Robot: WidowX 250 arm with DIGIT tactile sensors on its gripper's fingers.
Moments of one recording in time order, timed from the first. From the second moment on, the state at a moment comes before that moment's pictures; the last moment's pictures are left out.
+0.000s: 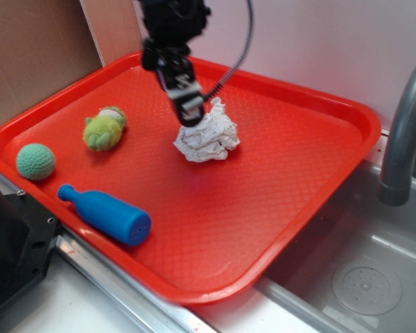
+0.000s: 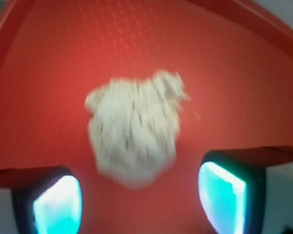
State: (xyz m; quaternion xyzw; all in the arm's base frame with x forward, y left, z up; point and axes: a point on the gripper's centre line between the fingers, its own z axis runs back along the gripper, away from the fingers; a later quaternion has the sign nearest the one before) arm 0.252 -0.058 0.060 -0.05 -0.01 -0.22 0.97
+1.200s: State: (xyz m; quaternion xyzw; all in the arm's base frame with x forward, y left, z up) arm 0.264 -0.091 0.023 -0.02 0.04 -0.26 0.96
